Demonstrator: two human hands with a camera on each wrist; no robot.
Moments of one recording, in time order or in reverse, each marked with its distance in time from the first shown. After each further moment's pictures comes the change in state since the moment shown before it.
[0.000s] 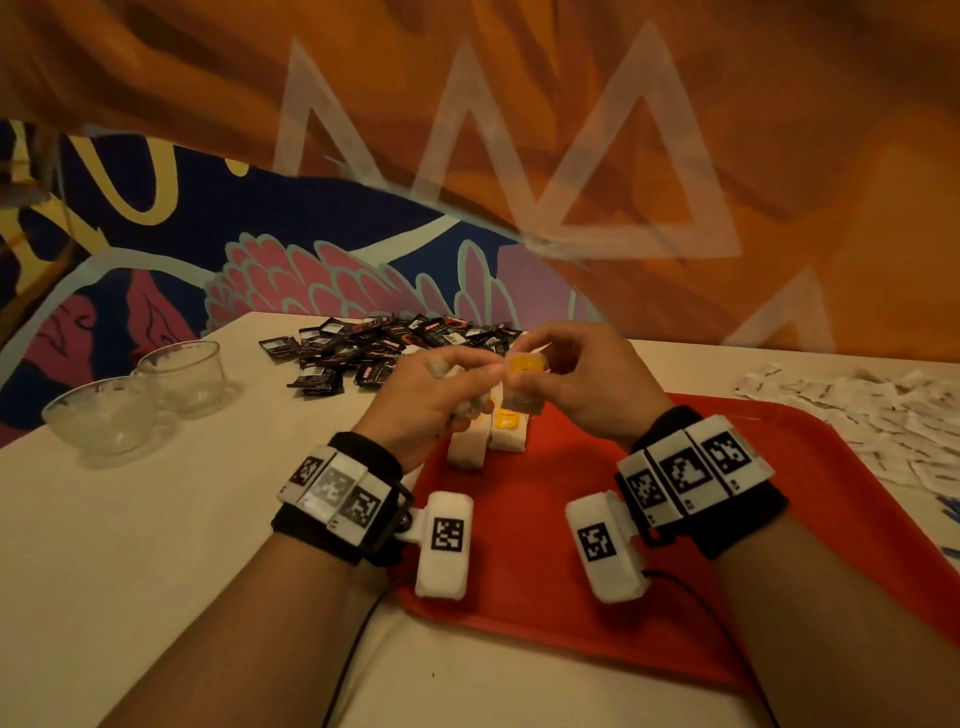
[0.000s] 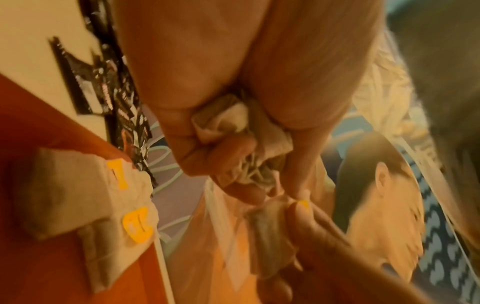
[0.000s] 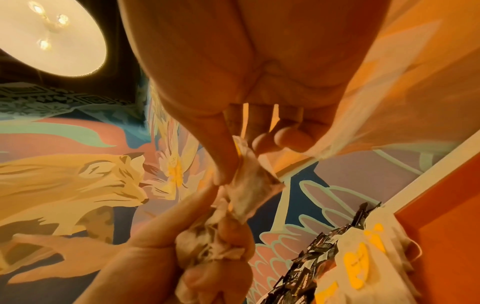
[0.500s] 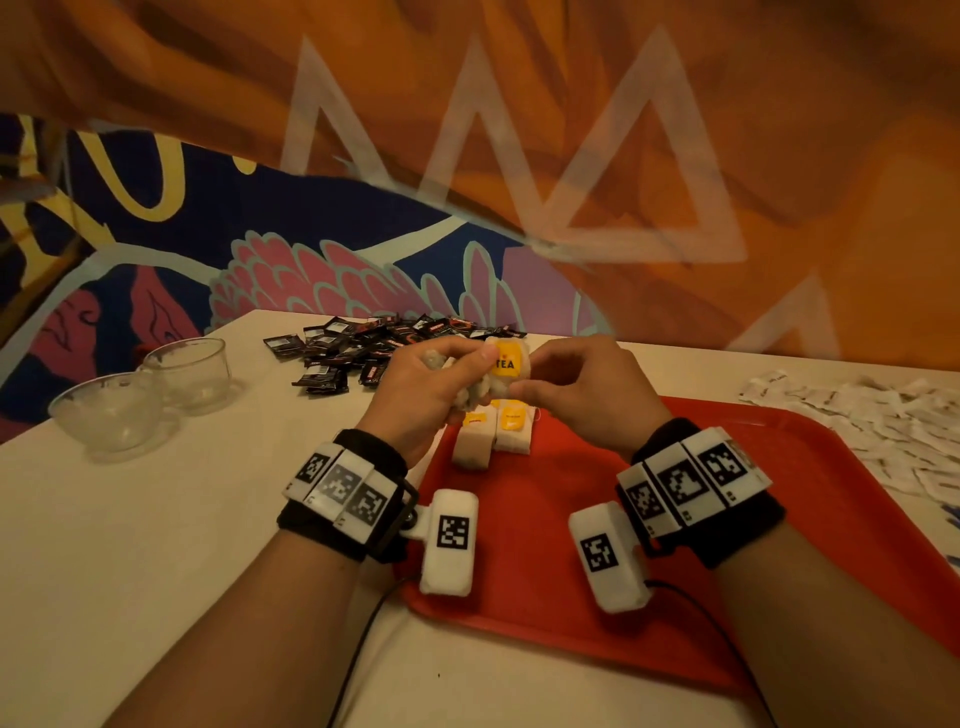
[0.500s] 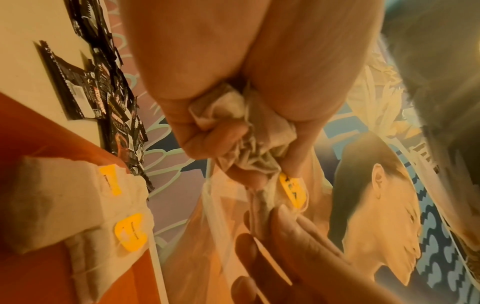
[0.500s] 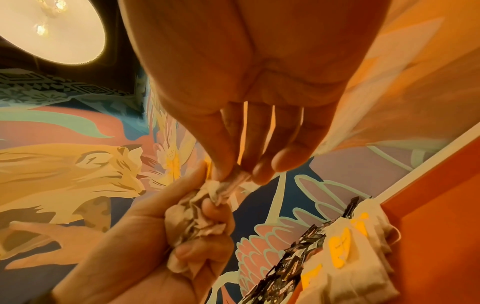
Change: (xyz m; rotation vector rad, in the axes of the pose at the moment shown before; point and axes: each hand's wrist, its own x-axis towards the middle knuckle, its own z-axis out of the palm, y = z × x) left_hand -0.002 0.007 0.001 0.058 0.126 0.117; right_hand -0.003 -0.001 0.006 -0.008 -0.023 0.000
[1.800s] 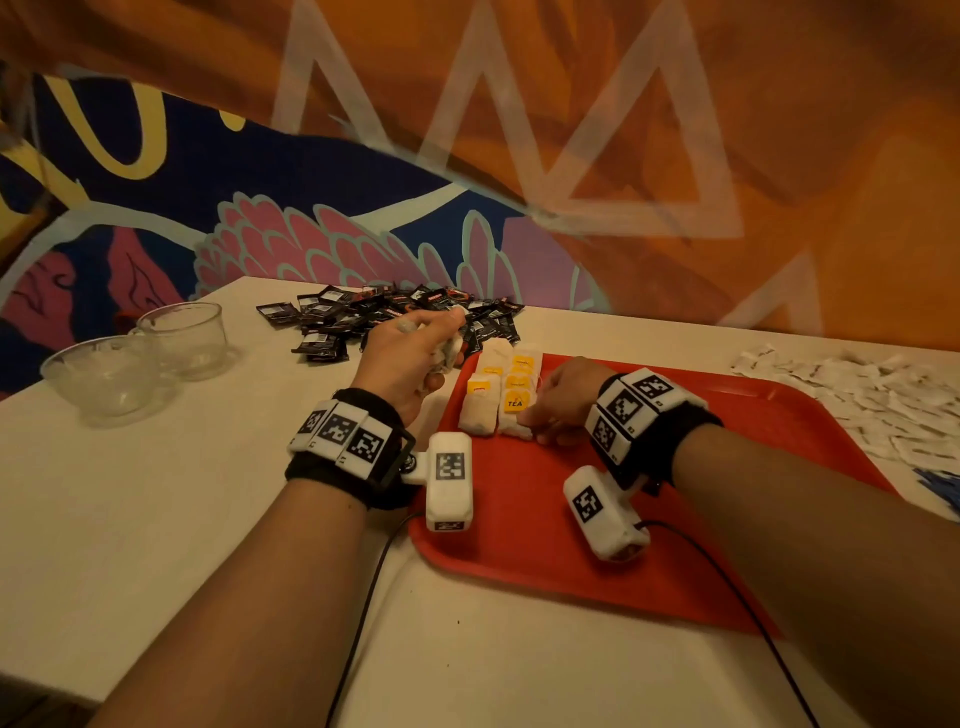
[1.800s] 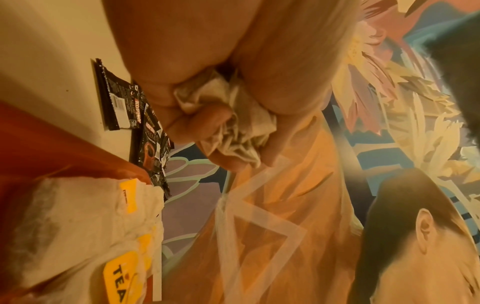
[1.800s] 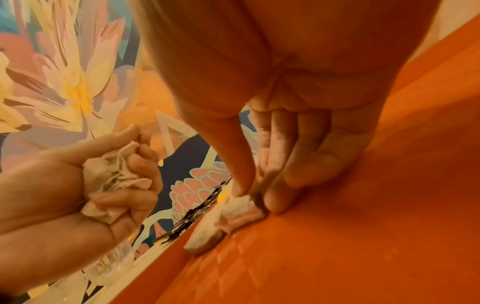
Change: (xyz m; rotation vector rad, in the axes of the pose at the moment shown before) left_hand 0.018 -0.018 -0.026 -0.129 0.182 -0.235; right_hand 0.013 0.008 0.026 -0.152 -0.296 0.759
